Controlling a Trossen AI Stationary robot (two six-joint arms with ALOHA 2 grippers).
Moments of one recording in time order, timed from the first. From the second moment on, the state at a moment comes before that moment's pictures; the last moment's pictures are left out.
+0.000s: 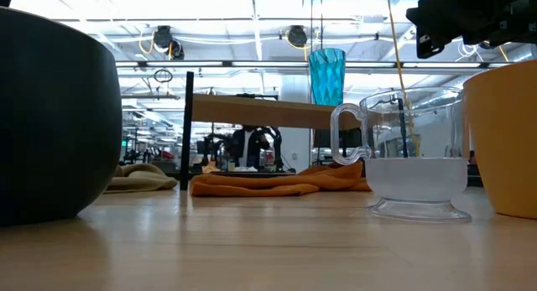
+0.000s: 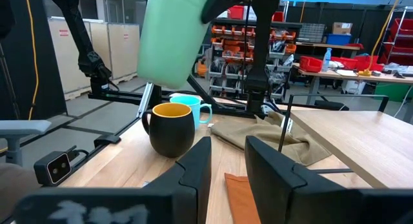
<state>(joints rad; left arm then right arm) -0.15 1.80 2.01 -1.02 0.15 0.02 0.17 0.54 0.19 0.36 -0.03 -0.04</state>
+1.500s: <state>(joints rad) 0.54 1.80 2.28 -1.10 0.17 0.37 0.17 0.54 0.19 0.36 -0.03 -0.04</state>
